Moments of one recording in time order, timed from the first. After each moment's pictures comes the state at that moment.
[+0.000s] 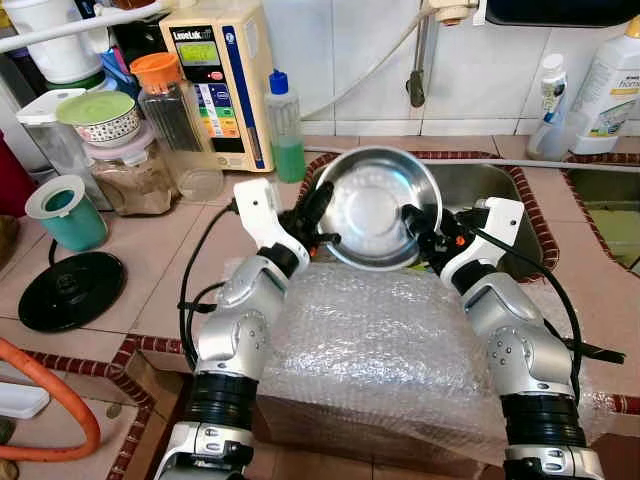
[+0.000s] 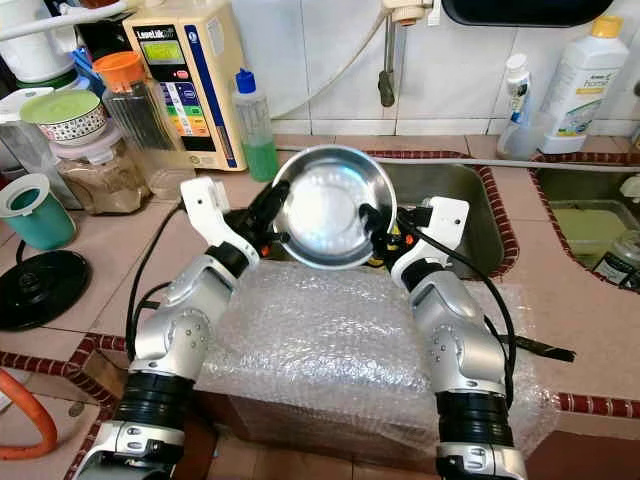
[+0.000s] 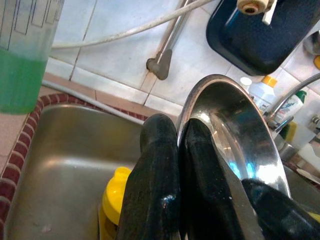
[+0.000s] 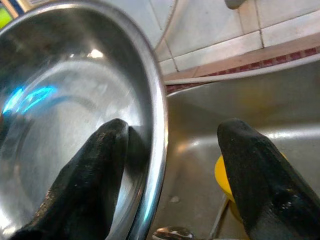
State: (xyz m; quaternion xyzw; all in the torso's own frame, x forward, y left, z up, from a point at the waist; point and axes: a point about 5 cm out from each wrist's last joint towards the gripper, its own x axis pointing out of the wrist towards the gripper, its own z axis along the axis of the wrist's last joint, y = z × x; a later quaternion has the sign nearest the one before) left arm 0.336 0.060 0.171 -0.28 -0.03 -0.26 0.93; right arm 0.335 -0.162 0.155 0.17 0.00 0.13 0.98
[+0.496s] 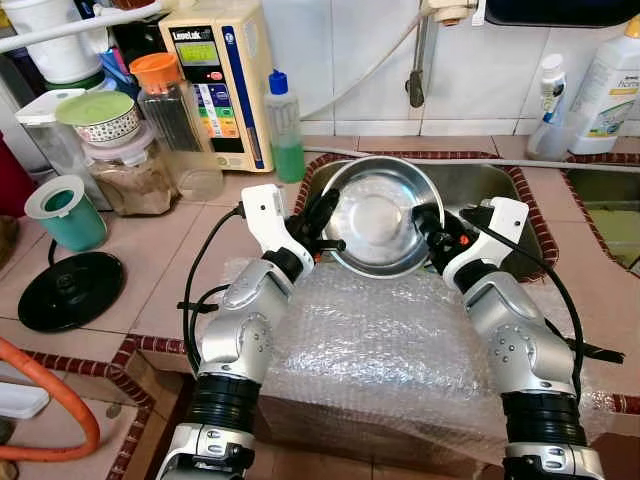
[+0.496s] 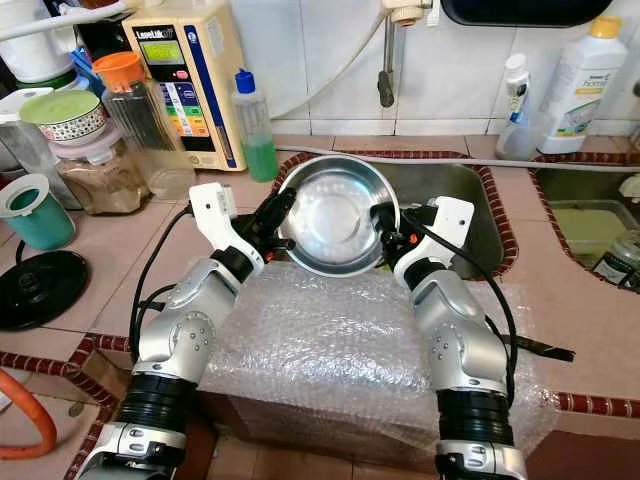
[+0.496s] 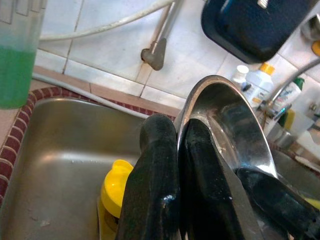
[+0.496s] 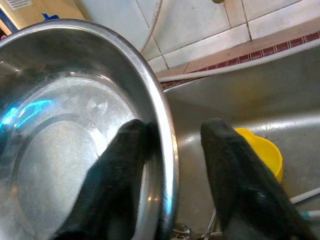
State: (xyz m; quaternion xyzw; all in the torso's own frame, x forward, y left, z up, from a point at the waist) left arm 0.335 0.053 0.169 -0.26 -0.02 -0.28 0.93; right arm 0.334 -0.168 0.154 0.19 0.01 0.11 0.98
